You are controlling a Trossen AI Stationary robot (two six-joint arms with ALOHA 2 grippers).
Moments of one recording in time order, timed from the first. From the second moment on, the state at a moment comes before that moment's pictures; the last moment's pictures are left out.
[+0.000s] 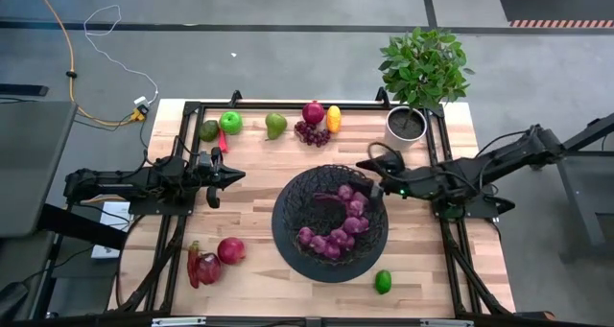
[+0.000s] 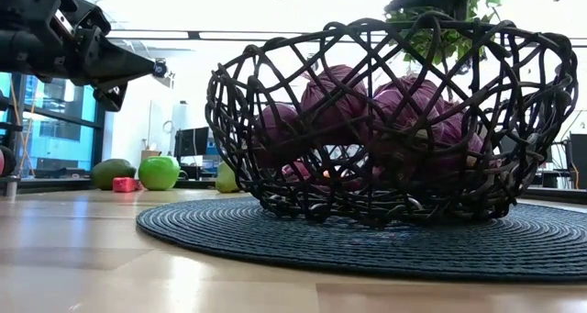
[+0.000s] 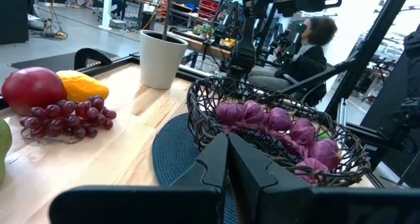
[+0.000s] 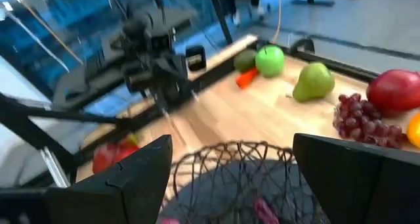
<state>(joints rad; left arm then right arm) 0.17 0.10 0.01 0.04 -0.06 -0.28 0.33 1.03 0.80 -0.08 0.64 0.60</state>
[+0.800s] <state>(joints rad) 0.17 0.11 0.06 0.40 -0.15 -0.19 0.23 0.96 0.73 0.04 0.51 0.32</state>
